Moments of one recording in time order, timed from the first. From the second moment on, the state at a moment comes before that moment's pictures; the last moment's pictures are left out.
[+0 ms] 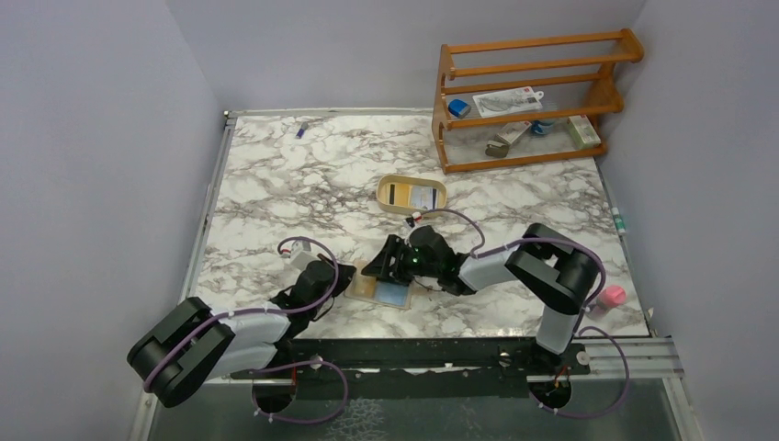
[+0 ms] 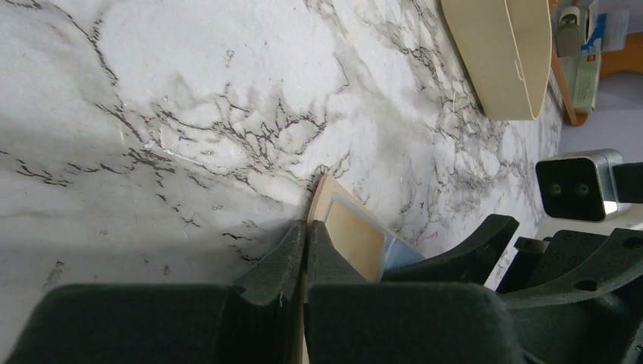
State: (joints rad) left arm -0.72 1.14 0.04 0.55 -0.33 -1.22; right arm 0.94 1.83 0.70 0.52 -0.20 1.12
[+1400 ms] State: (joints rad) left arm -0.72 1.11 0.03 0.53 -0.32 -1.24; right arm 0.96 2.01 0.62 1.07 -0.35 1.20
